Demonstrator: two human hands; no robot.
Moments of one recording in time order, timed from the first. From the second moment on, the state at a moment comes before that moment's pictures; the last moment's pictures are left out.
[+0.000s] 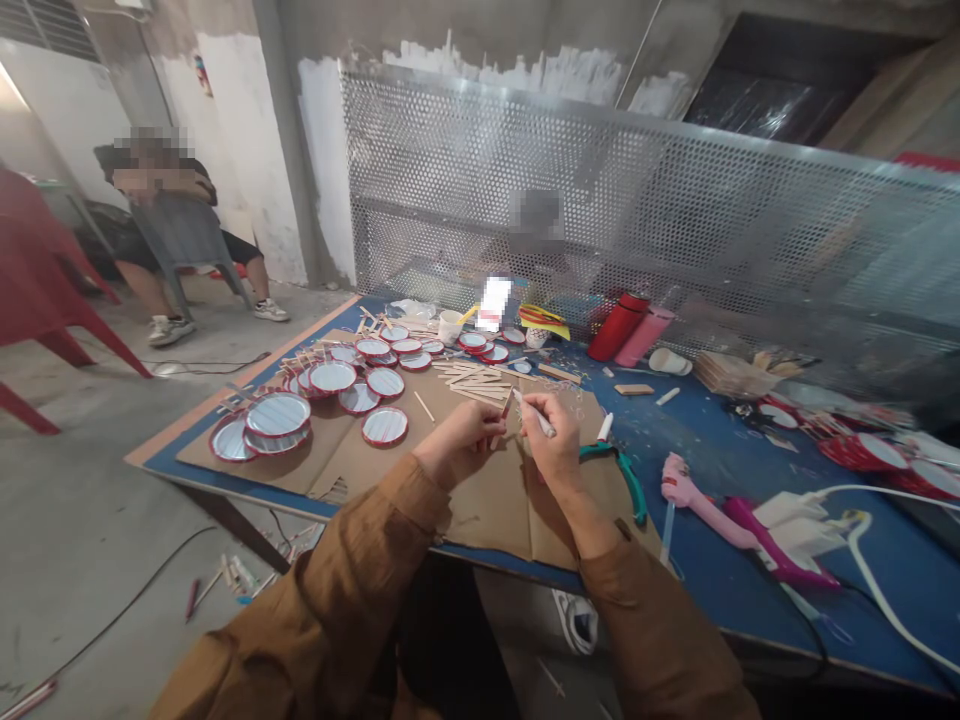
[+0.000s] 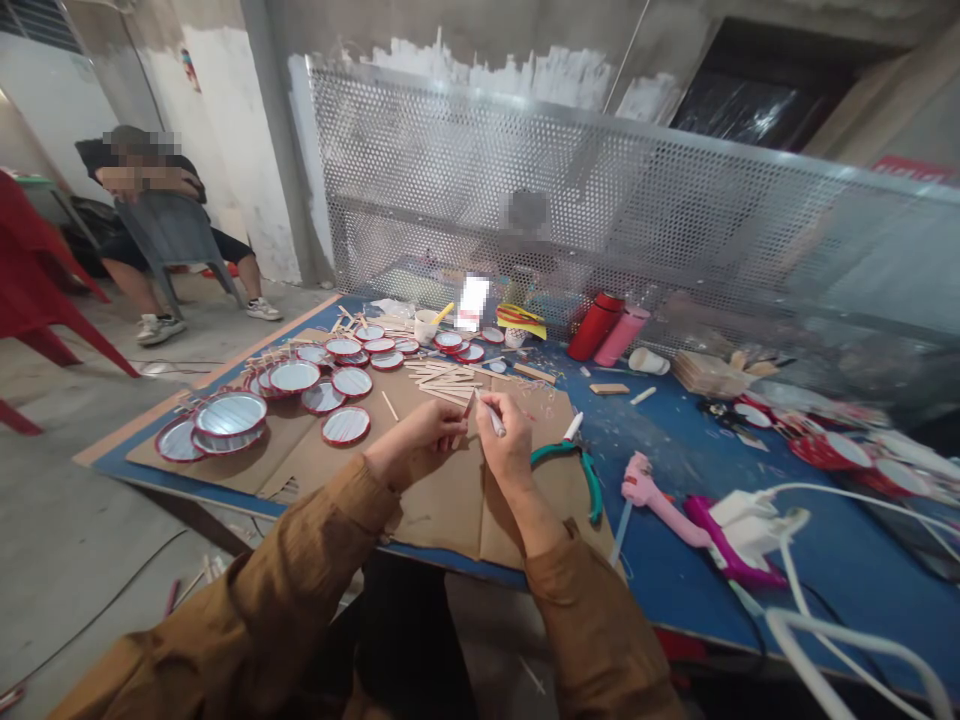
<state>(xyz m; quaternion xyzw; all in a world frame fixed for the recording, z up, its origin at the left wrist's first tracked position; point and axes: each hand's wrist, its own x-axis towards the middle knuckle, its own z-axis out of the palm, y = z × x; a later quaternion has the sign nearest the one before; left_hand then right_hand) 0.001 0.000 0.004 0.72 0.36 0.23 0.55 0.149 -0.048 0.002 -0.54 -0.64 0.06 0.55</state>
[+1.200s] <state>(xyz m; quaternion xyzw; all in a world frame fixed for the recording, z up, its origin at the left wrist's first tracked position) -0.001 0.000 -0.001 0.72 0.34 0.25 0.55 0.147 -0.051 0.010 -0.55 -0.62 0.06 0.56</state>
